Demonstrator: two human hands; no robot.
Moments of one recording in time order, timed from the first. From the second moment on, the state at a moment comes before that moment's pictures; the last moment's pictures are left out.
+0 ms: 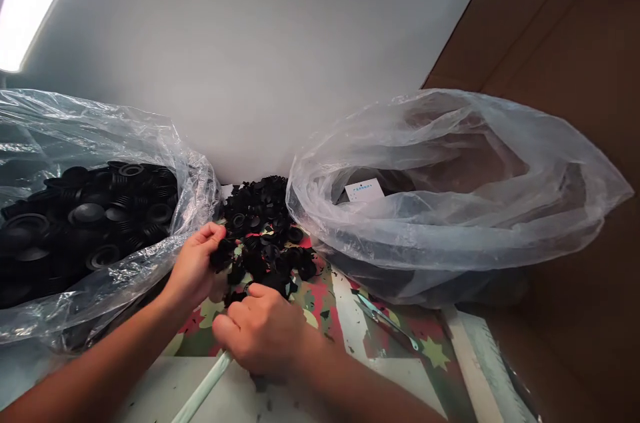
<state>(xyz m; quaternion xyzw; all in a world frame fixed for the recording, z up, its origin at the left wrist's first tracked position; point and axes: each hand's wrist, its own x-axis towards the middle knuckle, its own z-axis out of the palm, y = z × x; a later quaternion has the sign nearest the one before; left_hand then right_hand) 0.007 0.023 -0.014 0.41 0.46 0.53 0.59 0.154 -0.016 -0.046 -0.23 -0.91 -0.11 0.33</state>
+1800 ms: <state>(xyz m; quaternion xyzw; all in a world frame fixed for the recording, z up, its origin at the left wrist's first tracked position) -0.016 0.014 0.001 0.74 0.44 0.35 0.37 0.183 0.006 -0.025 -0.39 -0.87 -0.05 0.29</state>
